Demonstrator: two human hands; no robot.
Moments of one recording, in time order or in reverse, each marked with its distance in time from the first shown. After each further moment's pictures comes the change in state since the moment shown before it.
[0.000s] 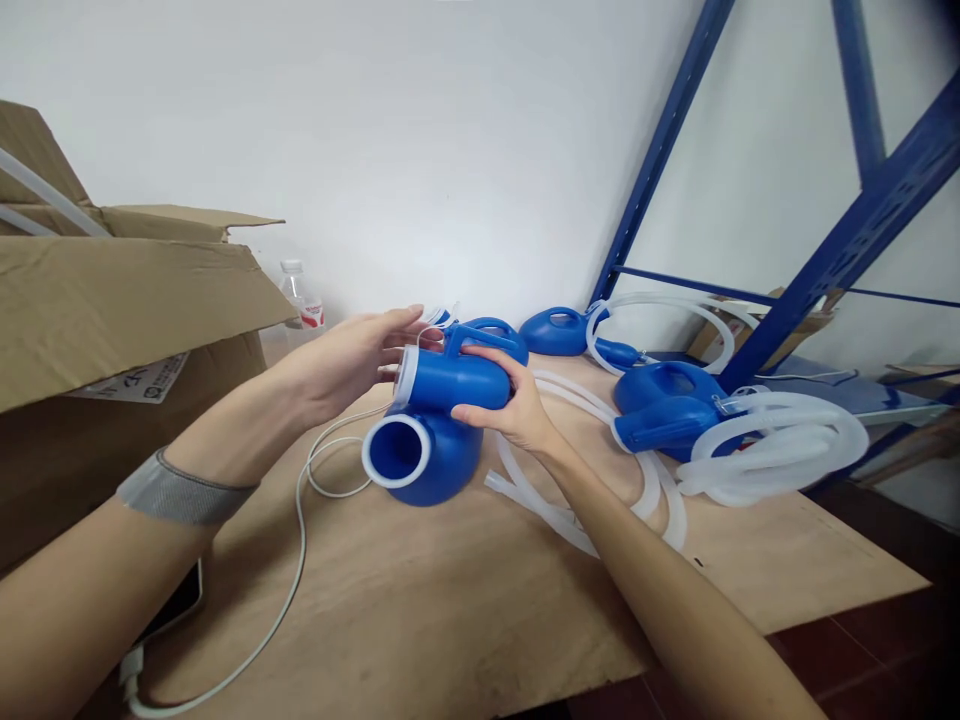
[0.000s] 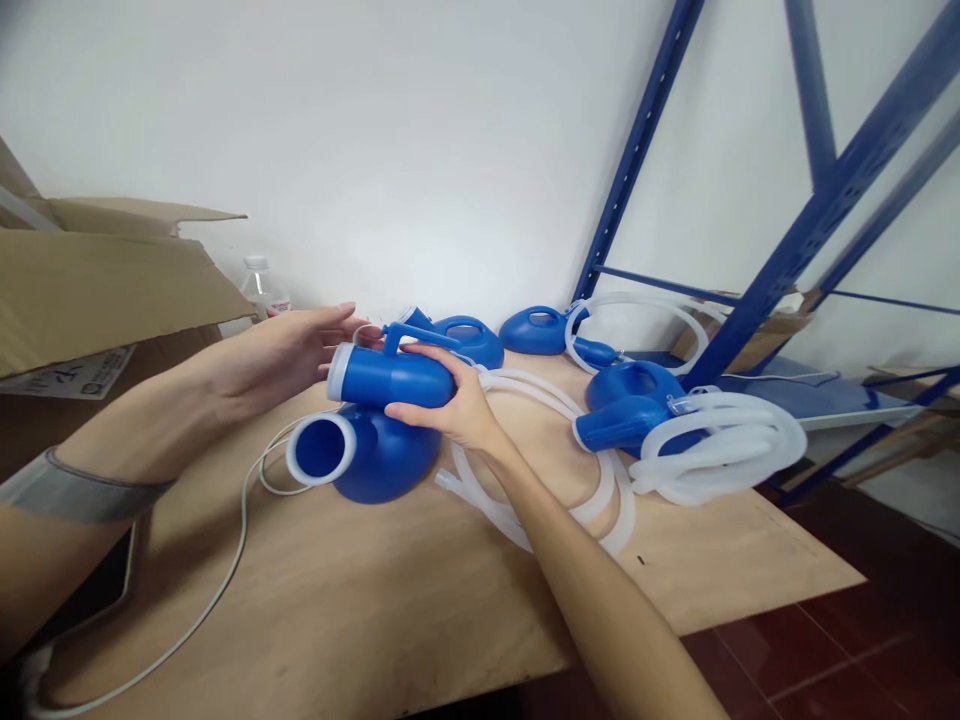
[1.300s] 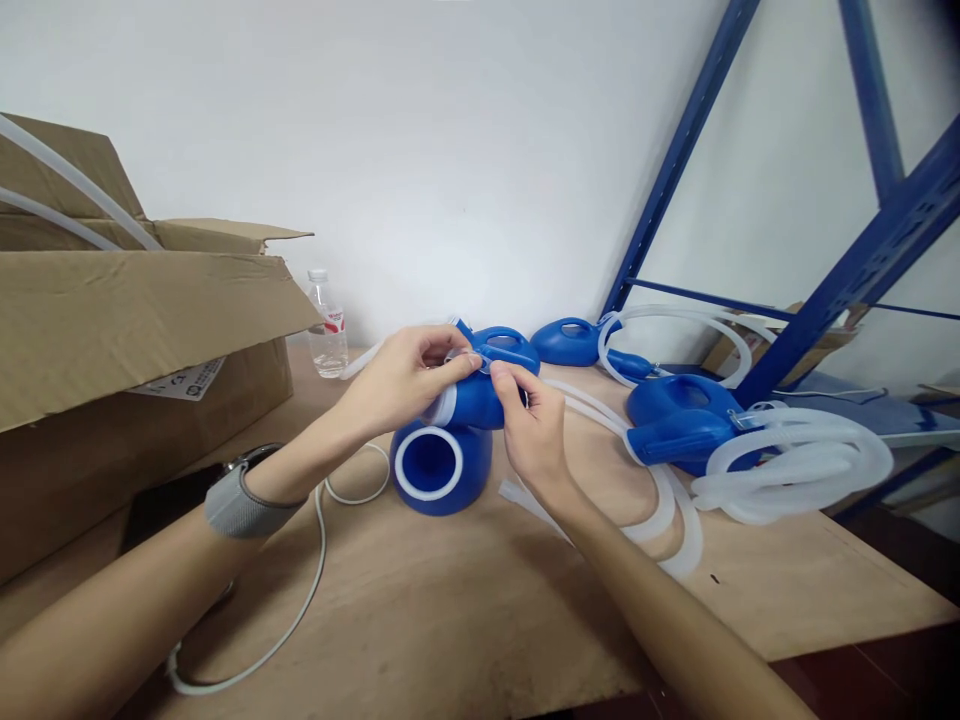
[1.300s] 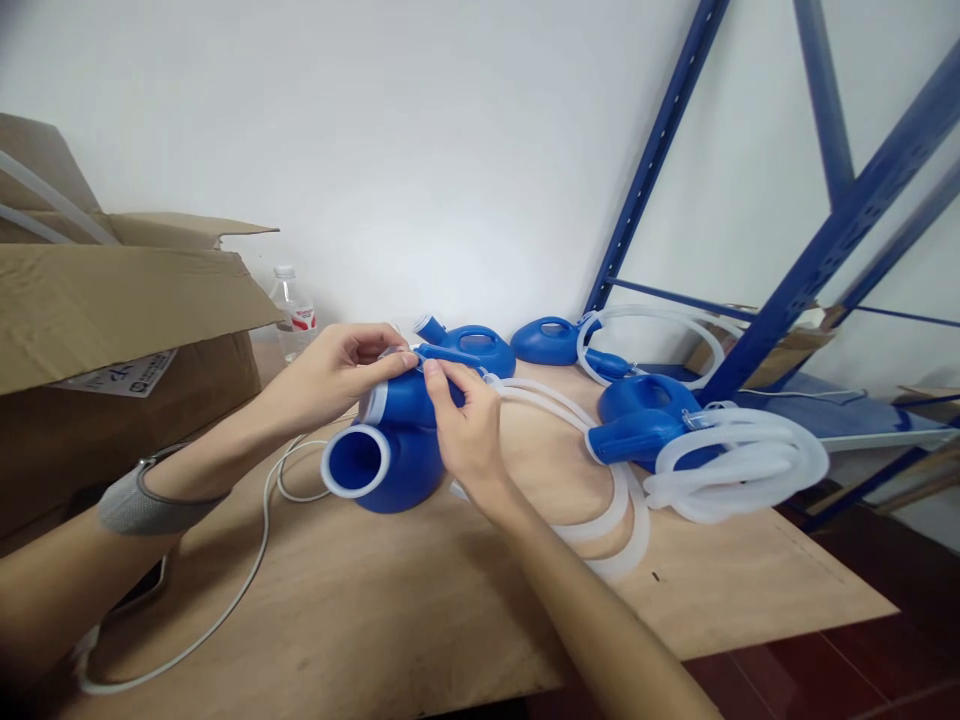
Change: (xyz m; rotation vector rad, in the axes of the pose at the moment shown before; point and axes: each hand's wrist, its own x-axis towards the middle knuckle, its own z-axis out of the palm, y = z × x) left_hand -0.013 -0.005 0.015 0.440 -0.067 0.410; right_hand -0.012 -0.030 0.036 -0.149 0.349 -0.053
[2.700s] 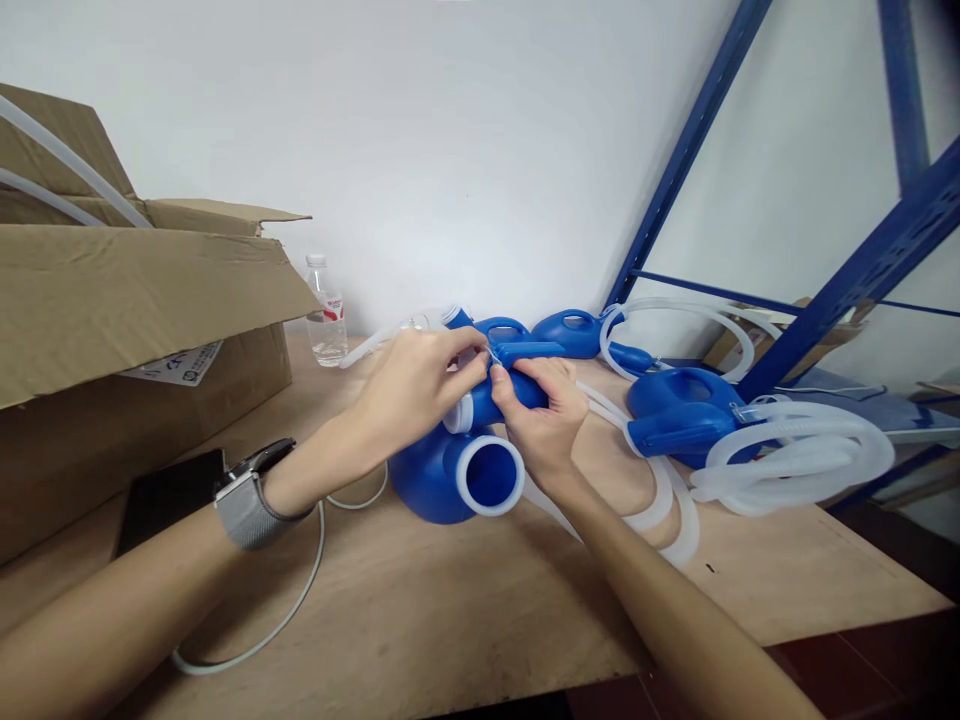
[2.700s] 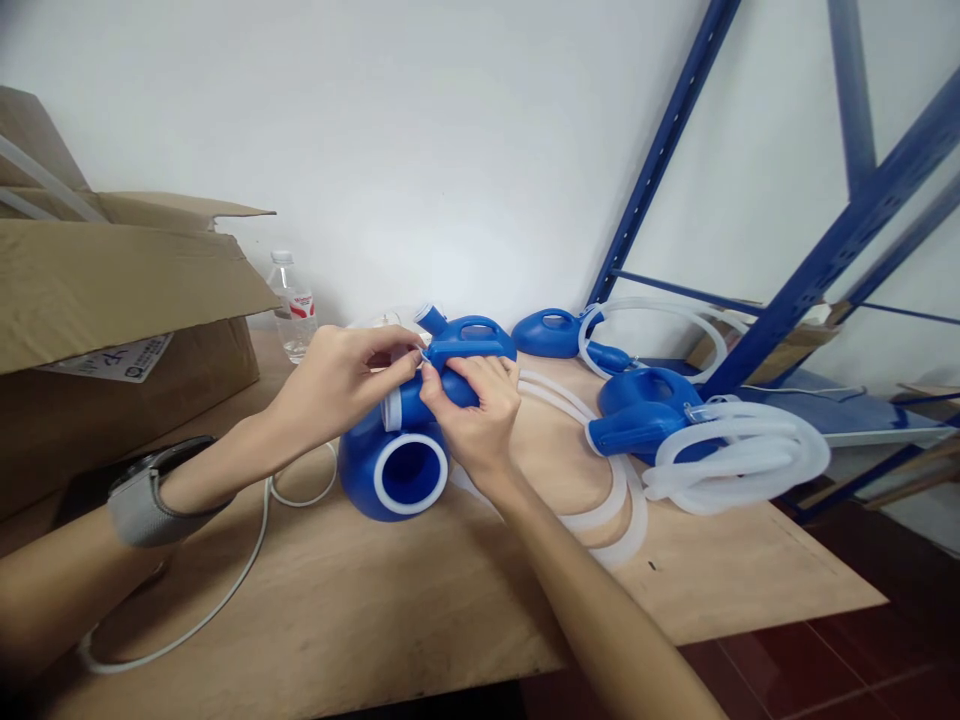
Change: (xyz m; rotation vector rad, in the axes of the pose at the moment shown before) left_hand -0.009 0.000 0.015 0.410 0.133 0.251; right_hand 0.000 0.011 -0.006 -0.370 0.264 -0.432
